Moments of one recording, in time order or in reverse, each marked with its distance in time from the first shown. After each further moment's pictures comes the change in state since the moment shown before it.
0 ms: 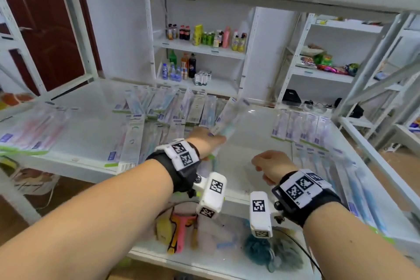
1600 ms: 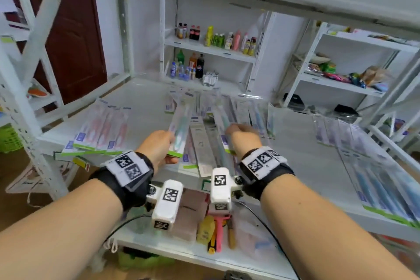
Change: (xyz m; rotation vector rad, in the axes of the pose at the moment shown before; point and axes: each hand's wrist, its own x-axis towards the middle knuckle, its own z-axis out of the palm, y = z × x) left_hand -0.056 -0.138 -0.231 -0.552 0.199 -0.114; right_hand -0.016 -0.167 0.221 0.322 0.168 -0.090
